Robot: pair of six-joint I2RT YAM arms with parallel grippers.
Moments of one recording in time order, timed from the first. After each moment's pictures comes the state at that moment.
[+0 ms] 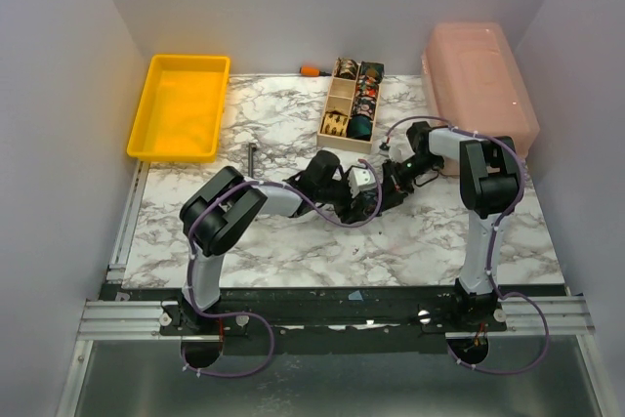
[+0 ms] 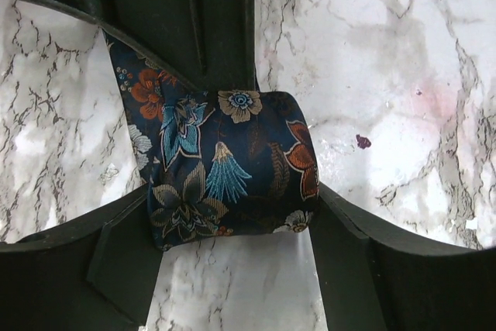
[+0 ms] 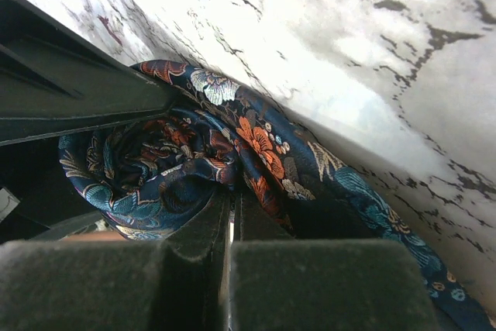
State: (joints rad) left arm -0.76 1.96 1.01 0.39 0.61 0.27; right arm 0.16 2.14 1.37 -0.90 -0.80 -0.18
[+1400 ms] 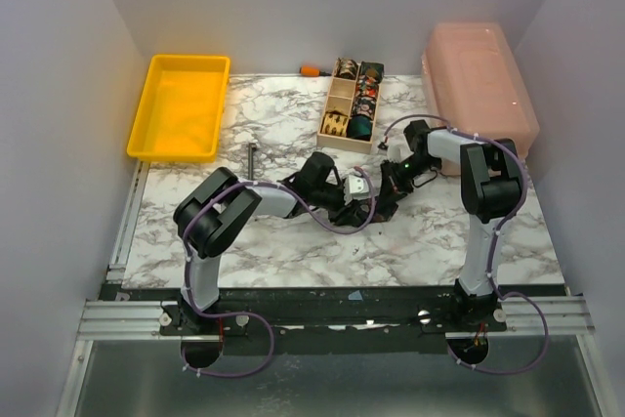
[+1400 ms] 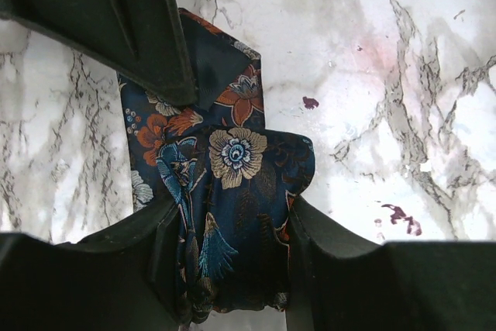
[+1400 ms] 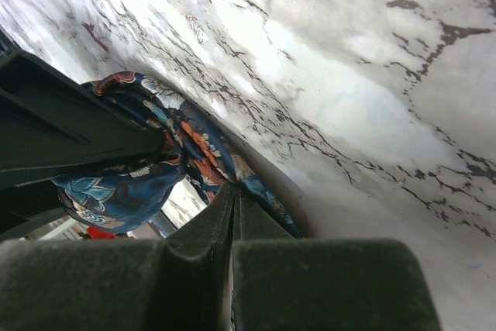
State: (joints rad) left arm -0.74 1.95 0.98 0.33 0.77 0.39; right arm 0.18 2.09 1.33 -0.84 -0.73 -0.15
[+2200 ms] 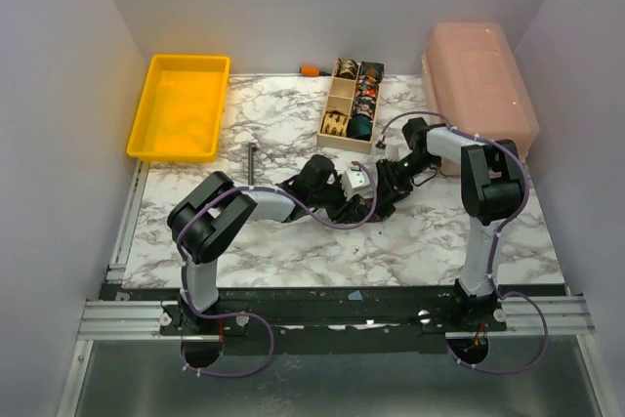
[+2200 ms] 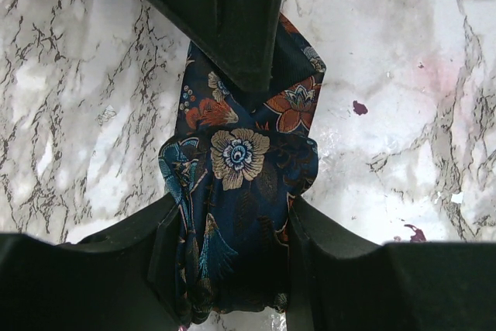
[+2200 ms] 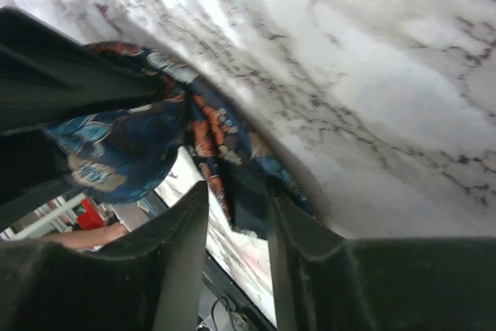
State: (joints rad) left arm -0.76 1.88 0.92 0.37 0.53 0.23; right arm 0.19 2.07 1.35 -0.89 -0.73 -0.17
